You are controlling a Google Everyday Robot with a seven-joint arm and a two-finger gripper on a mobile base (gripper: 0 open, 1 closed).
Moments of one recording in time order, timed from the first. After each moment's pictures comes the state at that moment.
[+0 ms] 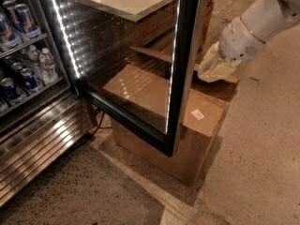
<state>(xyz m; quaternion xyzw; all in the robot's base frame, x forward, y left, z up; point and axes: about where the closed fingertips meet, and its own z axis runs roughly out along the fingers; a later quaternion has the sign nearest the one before) 0.565 -0.152 0.891 -0.72 0.63 0.15 0.23</state>
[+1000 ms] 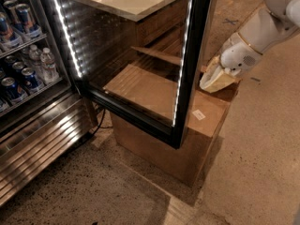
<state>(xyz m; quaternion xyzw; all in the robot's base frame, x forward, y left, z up) 0.562 -0.172 0.852 -0.69 0.67 0.20 0.19</state>
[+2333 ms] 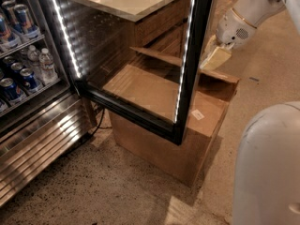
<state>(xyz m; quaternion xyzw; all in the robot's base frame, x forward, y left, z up) 0.626 -0.169 0.884 -0.67 0.70 0.18 0.18</state>
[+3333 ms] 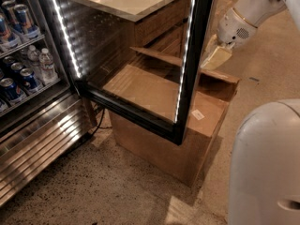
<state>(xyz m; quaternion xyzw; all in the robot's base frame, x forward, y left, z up) 0.629 -0.175 0.884 -0.66 0.70 0.17 0.18</state>
